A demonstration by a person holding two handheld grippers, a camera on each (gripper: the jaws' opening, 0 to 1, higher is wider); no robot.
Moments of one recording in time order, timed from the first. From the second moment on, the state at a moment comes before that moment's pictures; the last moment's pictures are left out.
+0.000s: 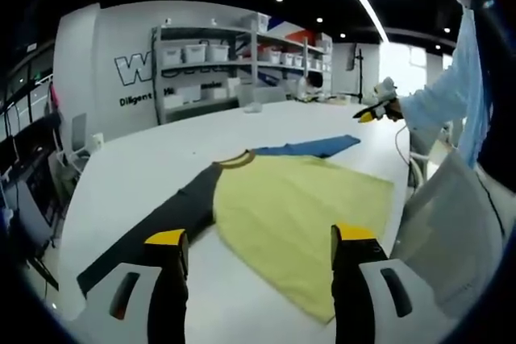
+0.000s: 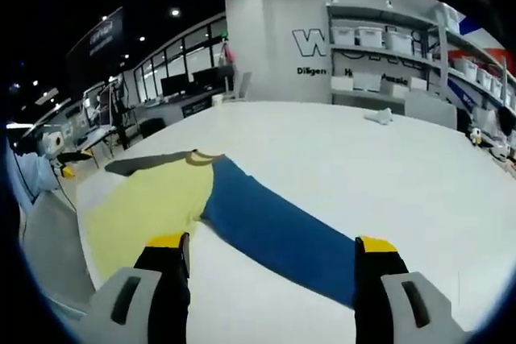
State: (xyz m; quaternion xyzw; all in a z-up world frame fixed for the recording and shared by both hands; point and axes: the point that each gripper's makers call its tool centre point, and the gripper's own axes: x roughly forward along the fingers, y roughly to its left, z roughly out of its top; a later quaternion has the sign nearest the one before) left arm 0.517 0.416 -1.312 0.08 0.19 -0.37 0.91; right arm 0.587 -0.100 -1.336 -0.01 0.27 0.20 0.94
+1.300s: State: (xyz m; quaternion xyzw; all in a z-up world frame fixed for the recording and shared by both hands) left arm 0.527 0.416 -1.328 0.08 0.21 -0.37 0.90; right arm 0.614 -0.182 -1.396 -0.02 0.43 0.16 0.89
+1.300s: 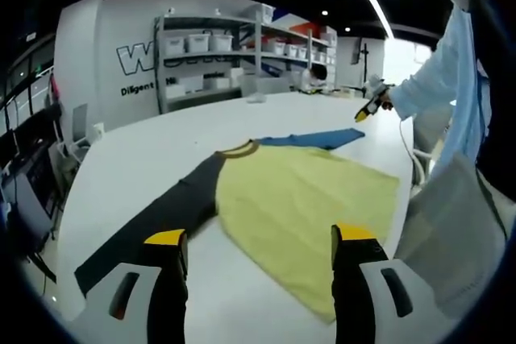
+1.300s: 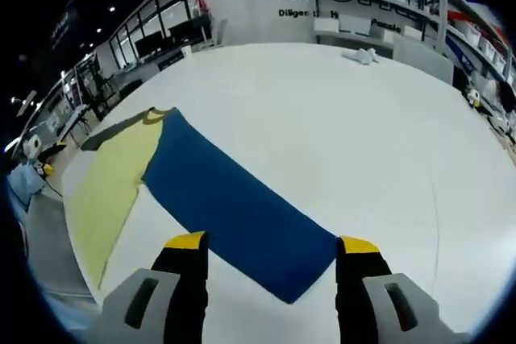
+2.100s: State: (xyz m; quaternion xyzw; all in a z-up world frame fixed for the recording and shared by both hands) left arm 0.535 0.420 -1.324 0.08 0.21 -0.35 0.91; right arm 0.616 -0.205 -1.425 0.00 0.49 0.09 0.87
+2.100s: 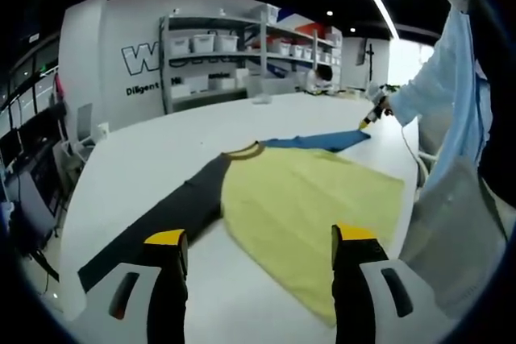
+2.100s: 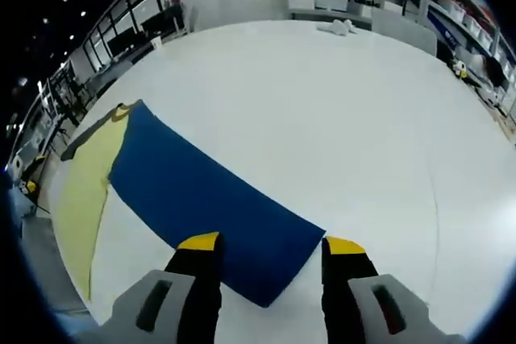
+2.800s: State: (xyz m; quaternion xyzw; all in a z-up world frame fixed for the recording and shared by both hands) left arm 0.534 0.422 -1.324 0.08 0.21 -0.35 0.91; right arm 0.615 -0.224 -1.442 -0.01 0.52 0.04 0.85
